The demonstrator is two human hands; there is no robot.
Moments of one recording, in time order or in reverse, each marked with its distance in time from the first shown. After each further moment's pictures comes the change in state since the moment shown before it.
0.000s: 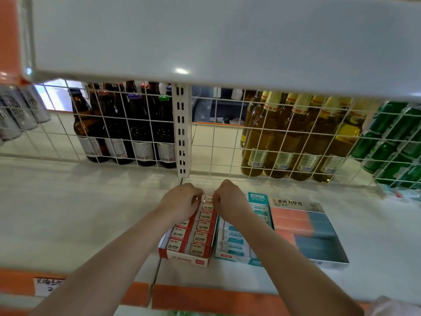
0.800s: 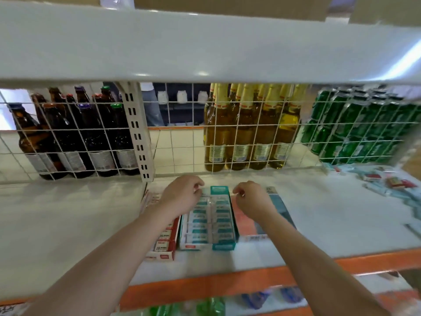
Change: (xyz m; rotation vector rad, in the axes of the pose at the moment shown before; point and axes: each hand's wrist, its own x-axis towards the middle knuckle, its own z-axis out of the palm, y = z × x) left_hand 0.016 0.087 0.007 -0.126 0.039 0.098; right_hand -0.073 0.102 -0.050 0.196 0.152 0.246
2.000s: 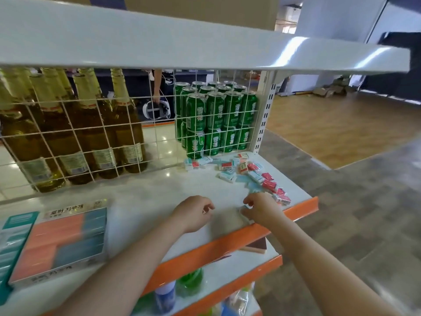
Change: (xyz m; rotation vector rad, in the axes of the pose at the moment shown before) left_hand 0.066 0.338 0.224 -0.074 -0.385 0.299; right_hand -0.083 0.351 -0.195 -0.202 -0.008 0.389
